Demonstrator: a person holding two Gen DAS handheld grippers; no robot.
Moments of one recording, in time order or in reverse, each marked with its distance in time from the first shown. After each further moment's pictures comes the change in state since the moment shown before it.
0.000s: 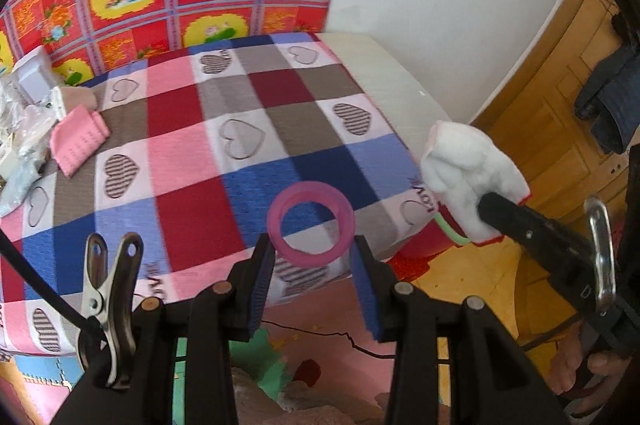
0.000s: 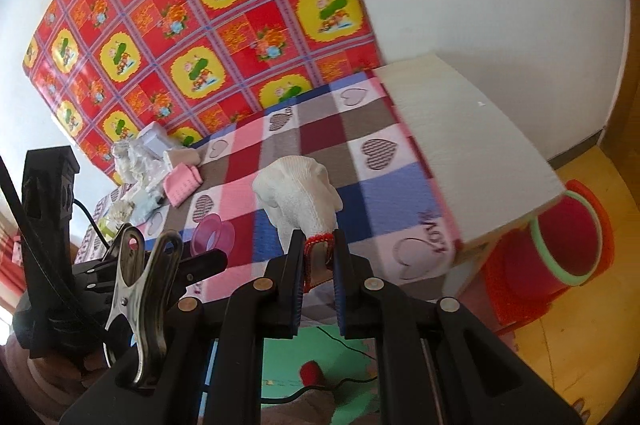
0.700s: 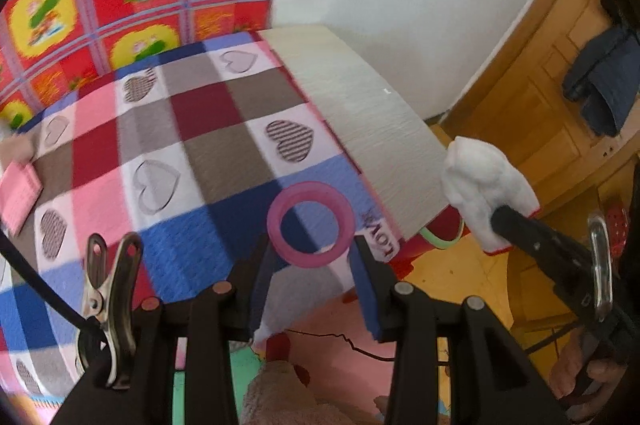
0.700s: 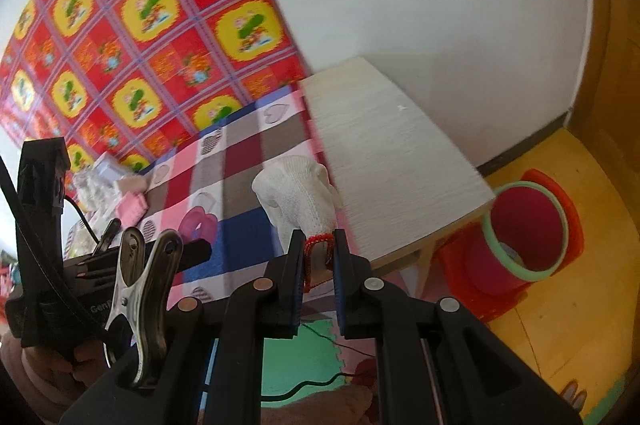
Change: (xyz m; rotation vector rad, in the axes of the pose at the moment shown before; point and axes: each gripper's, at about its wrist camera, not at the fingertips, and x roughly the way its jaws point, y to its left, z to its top) left arm 0.056 -0.062 0.053 0.088 0.053 -0.059; right arm -0.007 -0.082 0.019 0.101 -0.009 -0.116
